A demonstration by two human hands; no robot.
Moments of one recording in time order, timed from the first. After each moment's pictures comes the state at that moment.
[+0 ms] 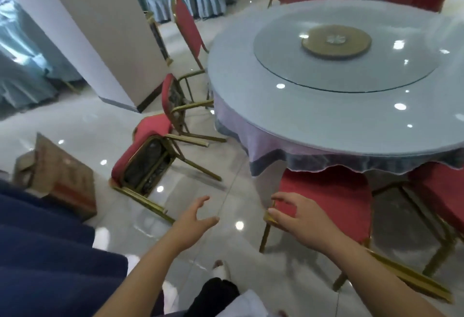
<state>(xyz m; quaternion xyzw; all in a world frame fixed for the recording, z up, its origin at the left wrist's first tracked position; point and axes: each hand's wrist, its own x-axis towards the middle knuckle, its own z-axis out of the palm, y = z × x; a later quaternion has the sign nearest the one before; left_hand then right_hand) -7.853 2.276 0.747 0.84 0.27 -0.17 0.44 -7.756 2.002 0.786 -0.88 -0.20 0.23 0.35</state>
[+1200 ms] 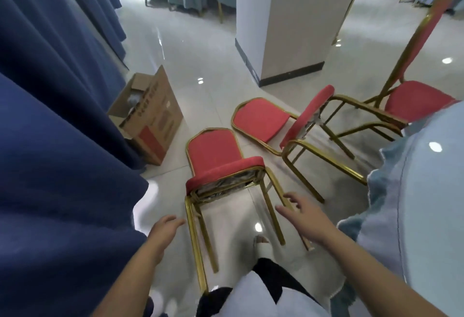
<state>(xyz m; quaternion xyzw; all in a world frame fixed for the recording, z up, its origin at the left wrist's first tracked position) -7.730 2.748 0.633 0.39 0.72 0.03 0.57 -7.400 2.619 0.699 -0.80 -0.38 0.44 0.16</state>
